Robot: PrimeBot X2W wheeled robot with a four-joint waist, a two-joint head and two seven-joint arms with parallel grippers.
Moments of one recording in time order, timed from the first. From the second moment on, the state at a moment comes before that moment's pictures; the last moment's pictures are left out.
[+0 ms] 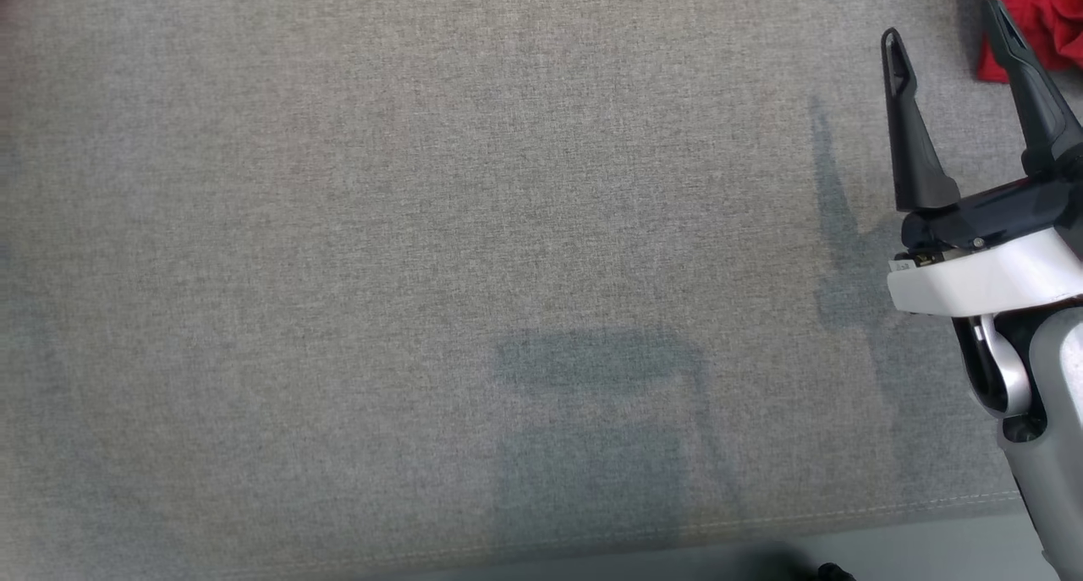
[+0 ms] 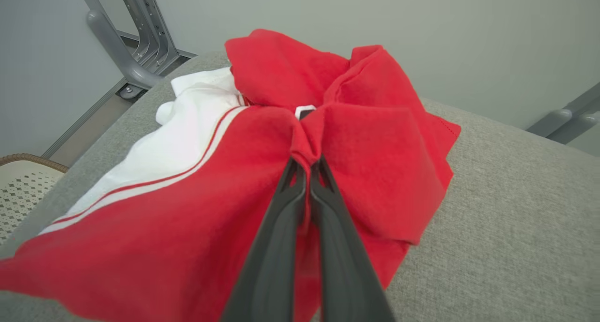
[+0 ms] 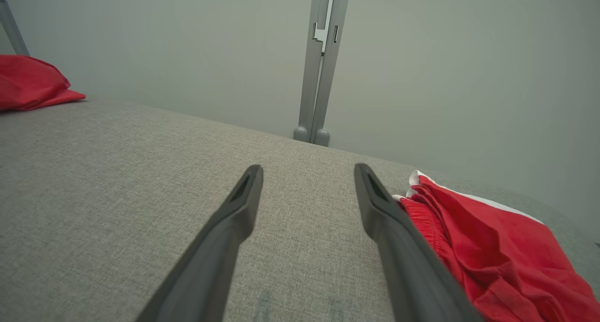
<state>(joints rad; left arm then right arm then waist) -0.89 0.39 0.09 0.60 -0.55 0.03 0.21 -0.30 -0.34 0.24 -0.27 0.16 -0.10 -0.09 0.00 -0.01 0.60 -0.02</state>
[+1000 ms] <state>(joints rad) -0.94 0.25 -0.30 0.48 -0.45 -0.12 0.07 -0.27 -0.21 0.31 -0.02 0.23 -0.10 -0.20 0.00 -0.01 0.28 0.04</state>
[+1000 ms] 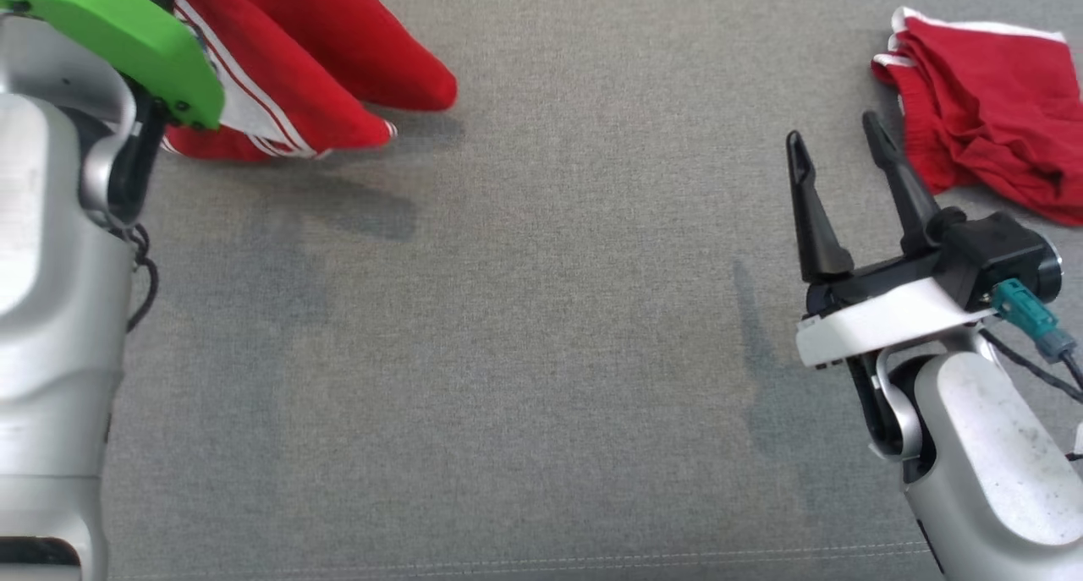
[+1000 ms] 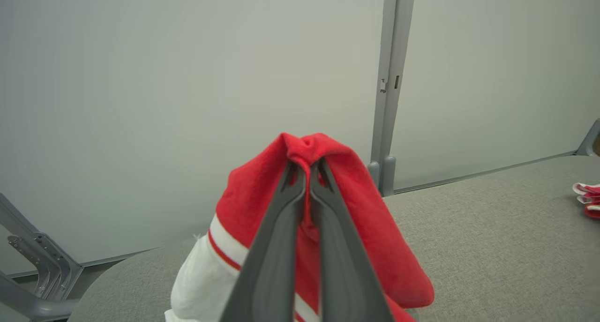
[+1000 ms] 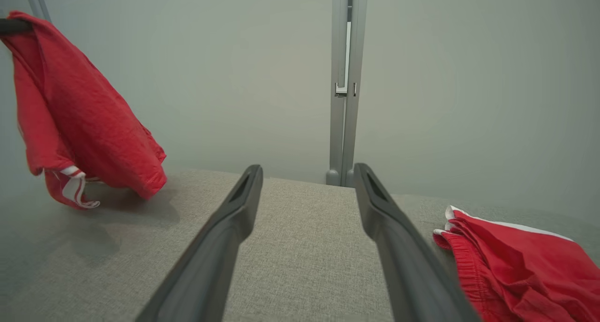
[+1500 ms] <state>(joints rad) -0.69 0.03 -0.49 0.43 -0.62 -0.12 0.09 -0.21 -0.17 0.34 0.03 0.25 -0.08 -0.20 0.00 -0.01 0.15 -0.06</state>
